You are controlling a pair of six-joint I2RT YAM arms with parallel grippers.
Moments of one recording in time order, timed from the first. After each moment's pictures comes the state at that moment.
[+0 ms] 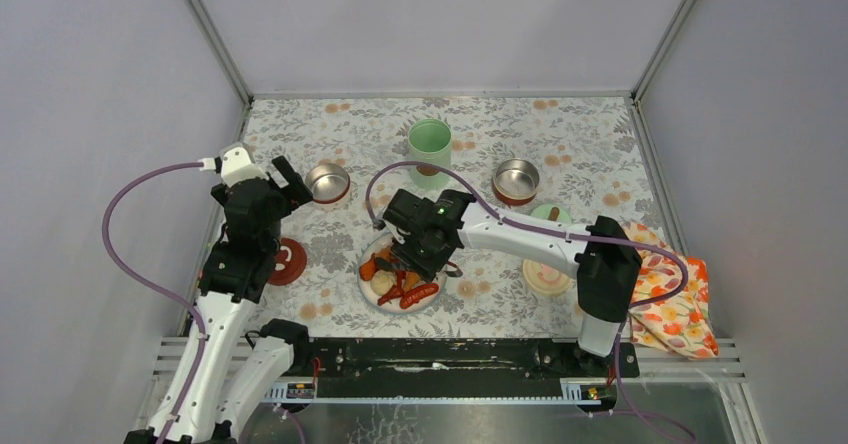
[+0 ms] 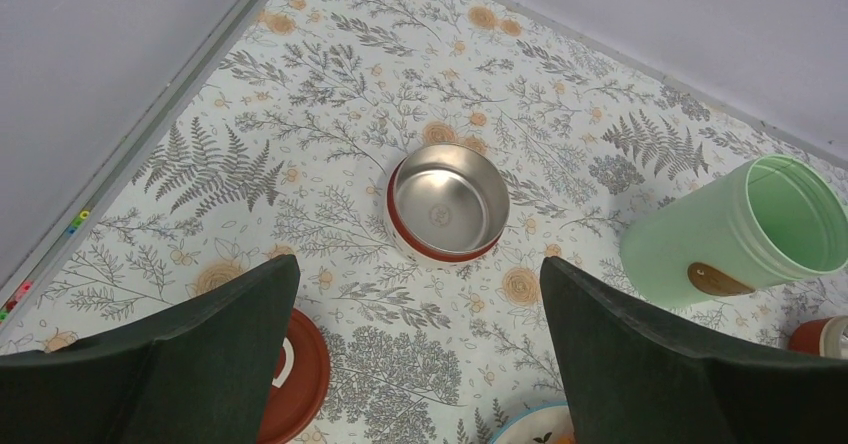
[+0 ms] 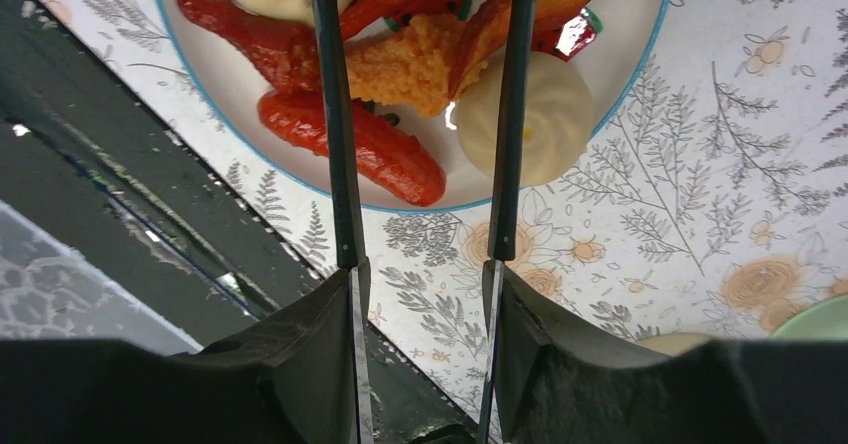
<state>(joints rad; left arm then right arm) -0.19 0.70 0.84 -0.46 -0.44 -0.39 1.09 1.79 1.50 -0.97 -0.01 0.11</state>
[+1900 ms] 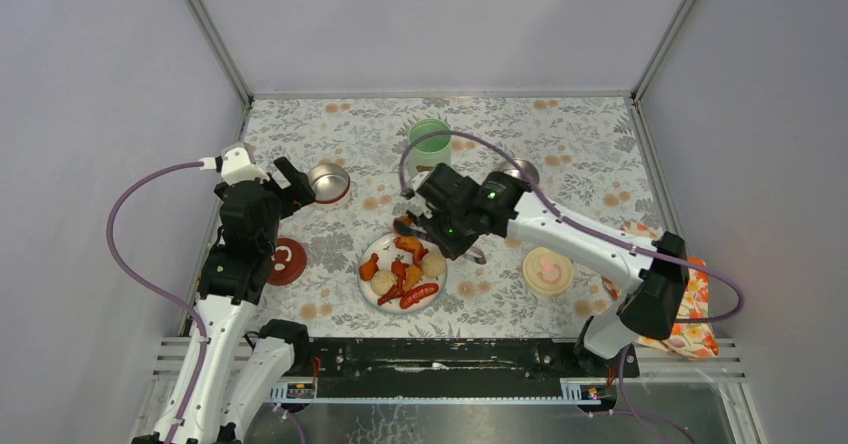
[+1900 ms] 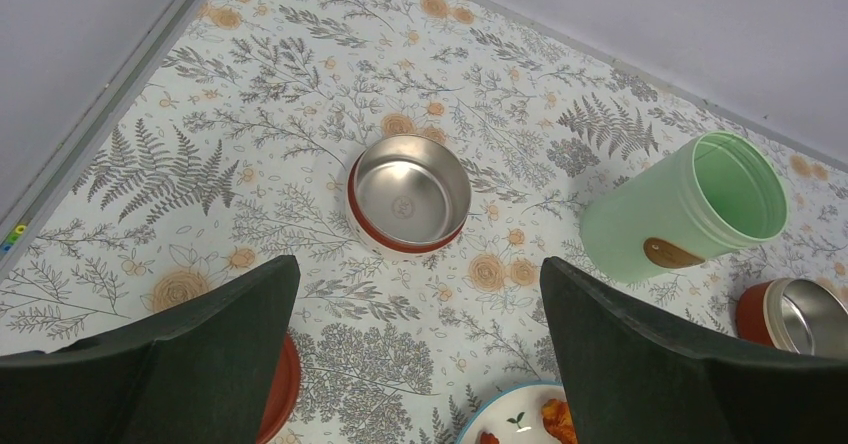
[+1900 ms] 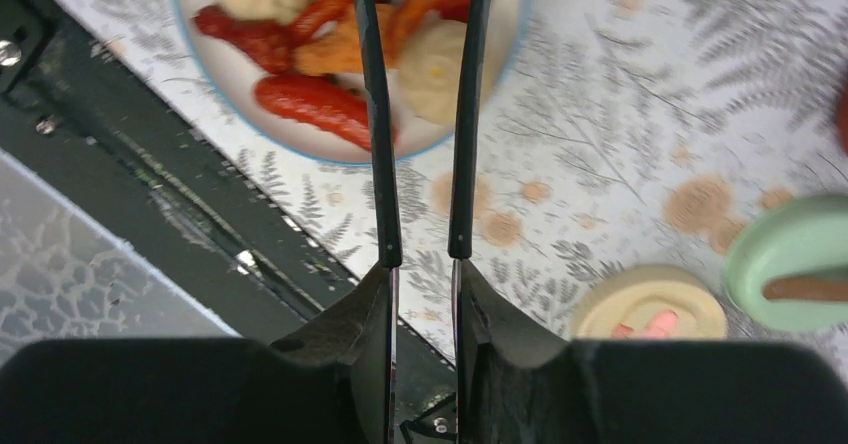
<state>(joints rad) -0.14 0.68 0.82 -0.43 -0.29 -0.39 1.05 1.61 1.52 -1.05 0.02 0.16</state>
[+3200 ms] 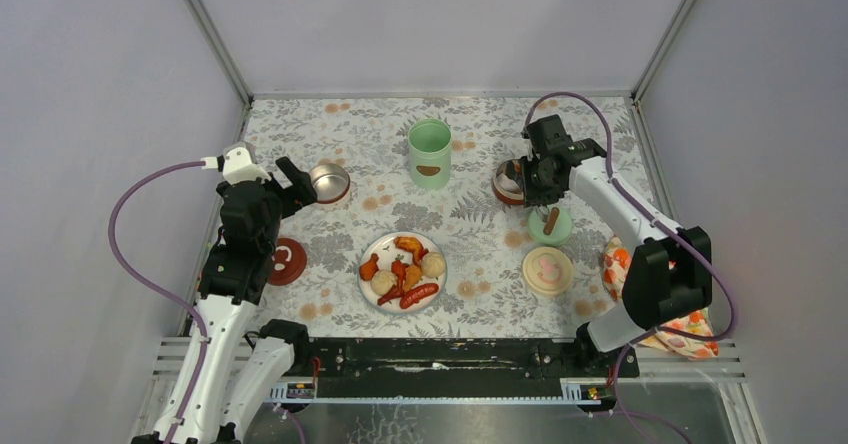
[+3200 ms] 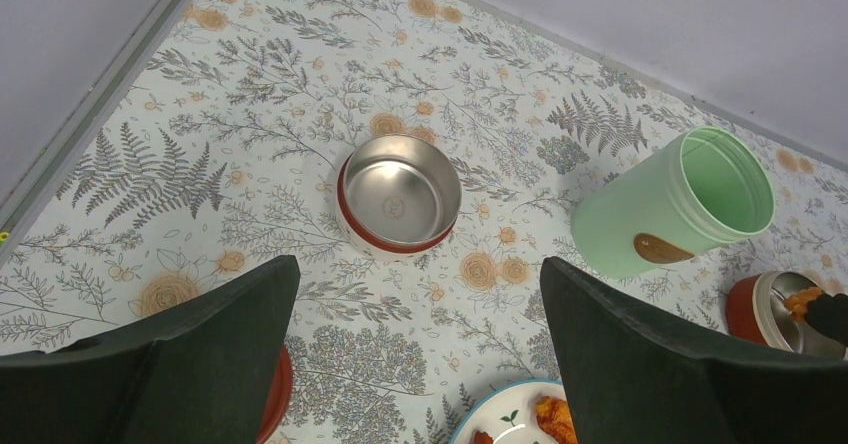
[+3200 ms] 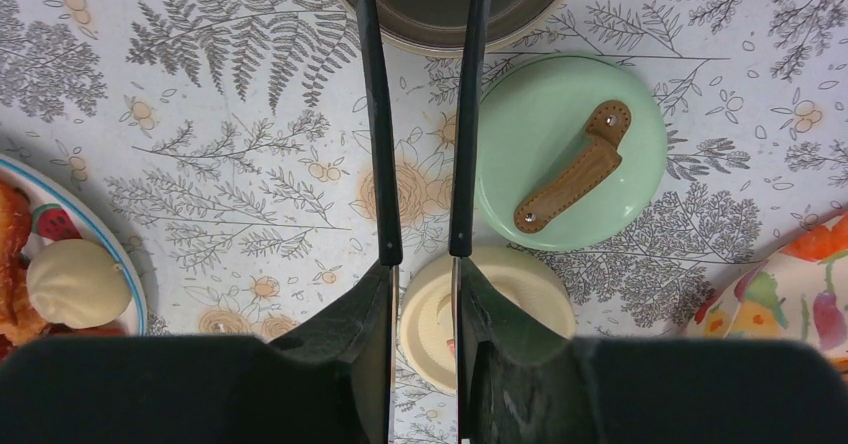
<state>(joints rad) -0.15 0.68 0.82 -0.42 -0.28 -0.39 0.33 1.54 1.27 -0.87 0.05 0.20</state>
